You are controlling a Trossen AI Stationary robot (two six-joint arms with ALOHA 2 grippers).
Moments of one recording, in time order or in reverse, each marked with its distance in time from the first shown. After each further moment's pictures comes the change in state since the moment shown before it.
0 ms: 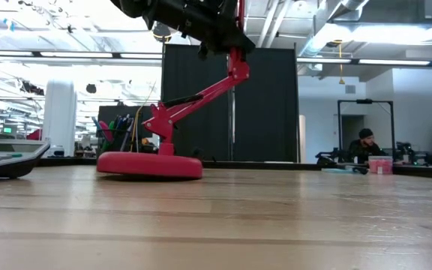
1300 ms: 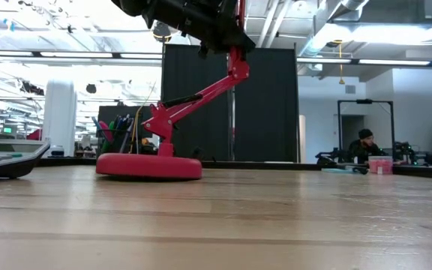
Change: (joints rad) left arm -0.002 -0.002 0.003 -0.016 0.002 0.018; right arm -0.038 -0.001 0.000 0.014 -0.025 -0.061
